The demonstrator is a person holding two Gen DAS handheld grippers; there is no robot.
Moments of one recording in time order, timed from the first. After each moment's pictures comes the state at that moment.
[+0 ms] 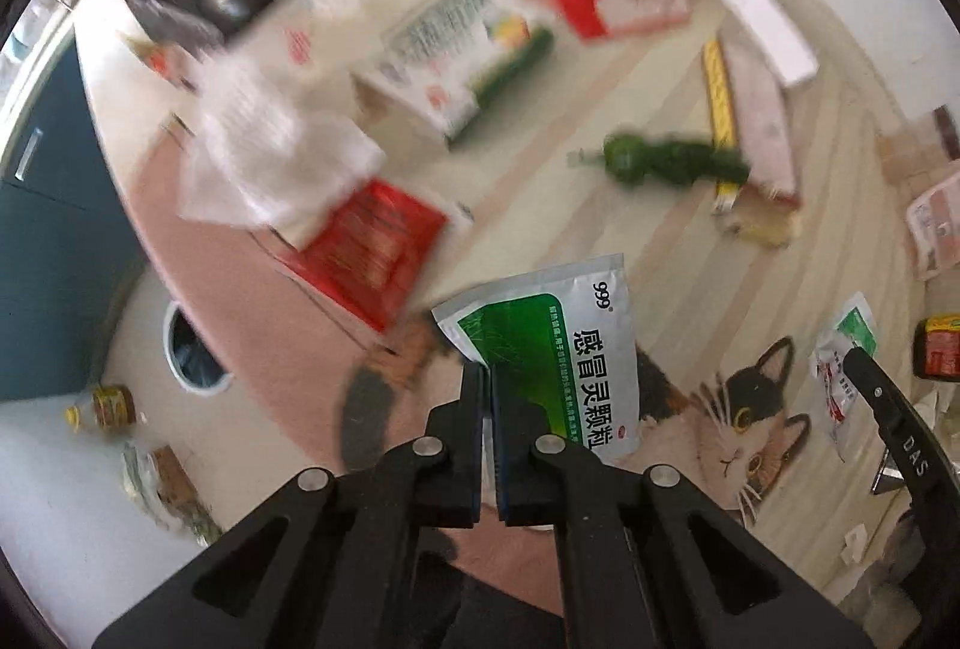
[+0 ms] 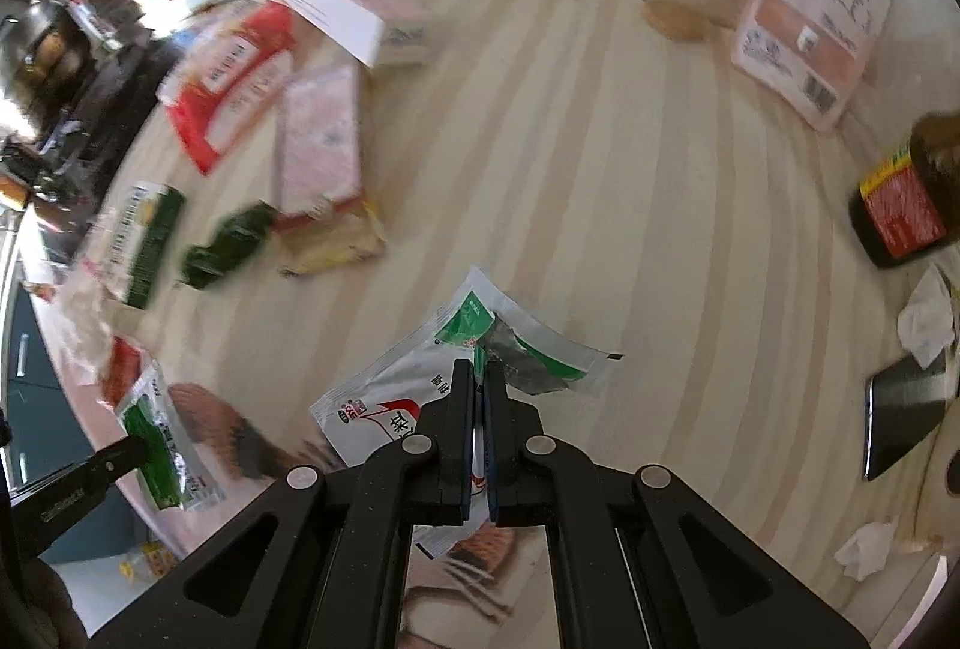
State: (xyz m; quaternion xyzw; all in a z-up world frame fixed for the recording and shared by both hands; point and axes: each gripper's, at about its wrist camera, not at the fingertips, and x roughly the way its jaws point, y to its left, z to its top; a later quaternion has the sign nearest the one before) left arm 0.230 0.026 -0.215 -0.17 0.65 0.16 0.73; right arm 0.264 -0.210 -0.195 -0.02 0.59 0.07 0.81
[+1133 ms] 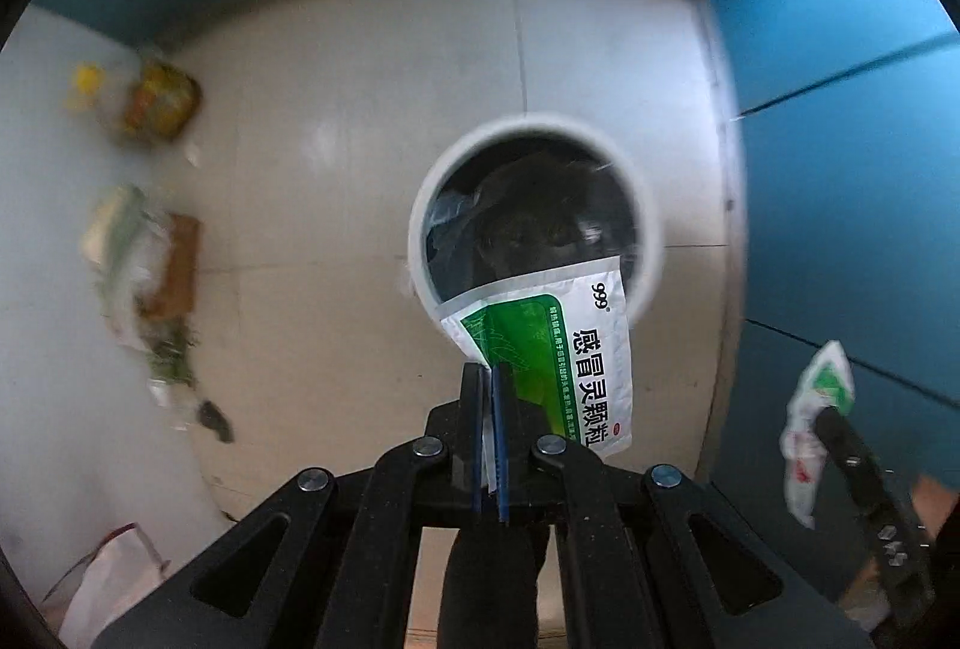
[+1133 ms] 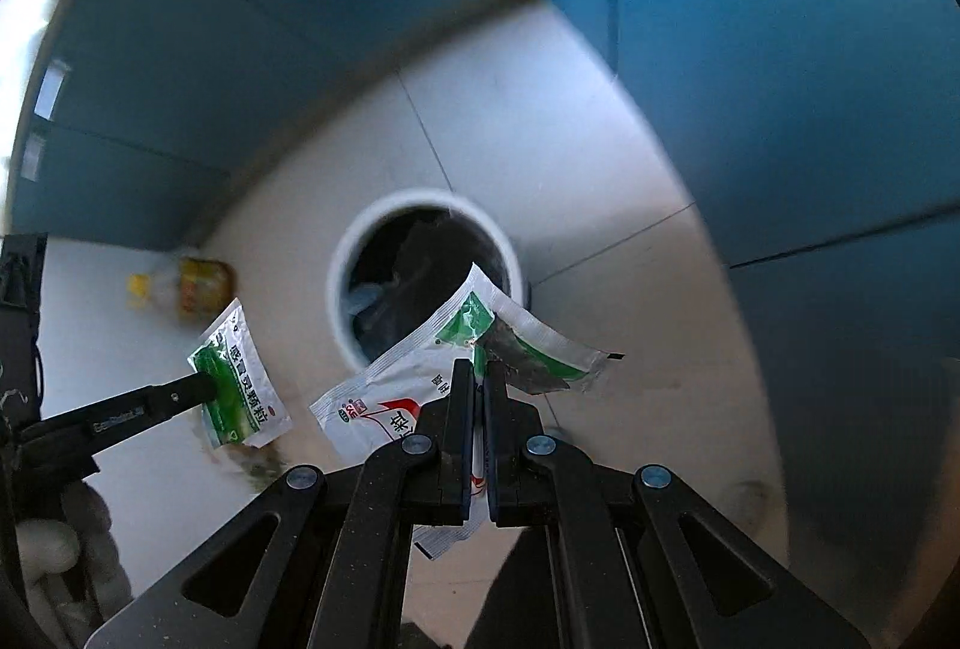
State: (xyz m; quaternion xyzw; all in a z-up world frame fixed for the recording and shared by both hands) left arm -0.187 0.558 -0.630 -0.47 0.60 0.40 0.52; right arm -0.014 0.425 -0.588 -0.23 0.67 0.38 0.59
